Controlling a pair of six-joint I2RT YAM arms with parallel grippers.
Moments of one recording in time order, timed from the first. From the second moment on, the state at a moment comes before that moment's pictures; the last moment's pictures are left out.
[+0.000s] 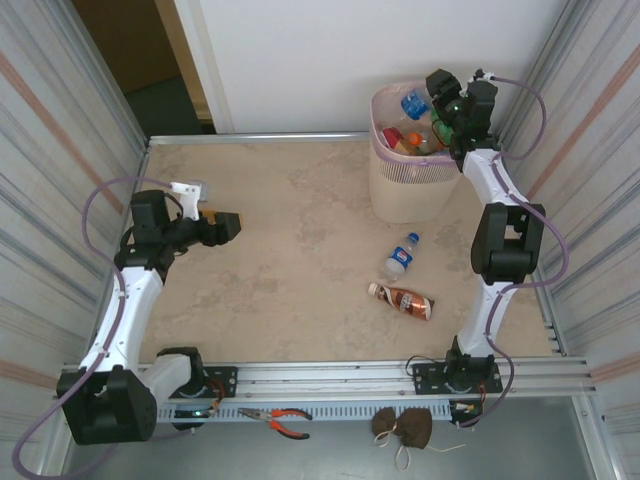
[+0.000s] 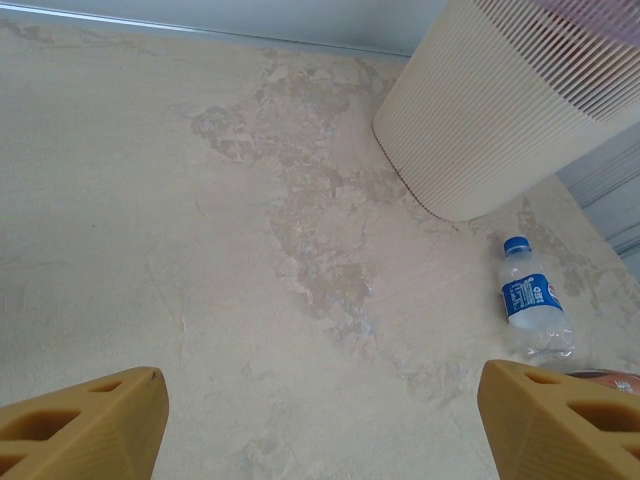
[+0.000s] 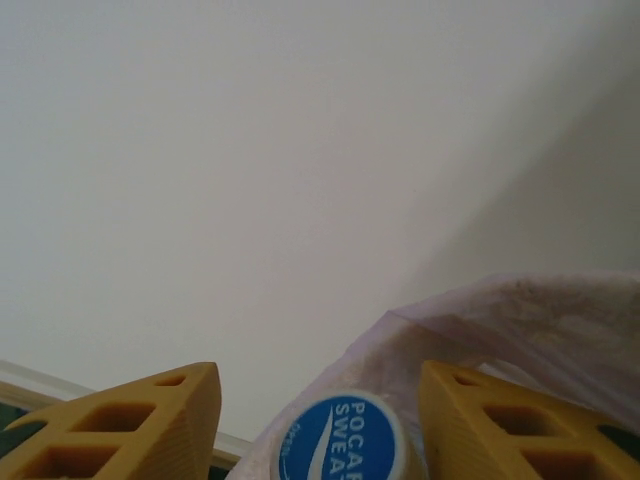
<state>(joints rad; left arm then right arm) 0.04 1.03 0.84 -0.39 0.66 -0.07 -0.02 2.01 1.75 0.23 -0.25 1.00</state>
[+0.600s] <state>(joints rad) 0.04 1.03 0.84 -0.38 0.67 -0.07 0.01 1.82 1.89 -0.17 -0.20 0.59</state>
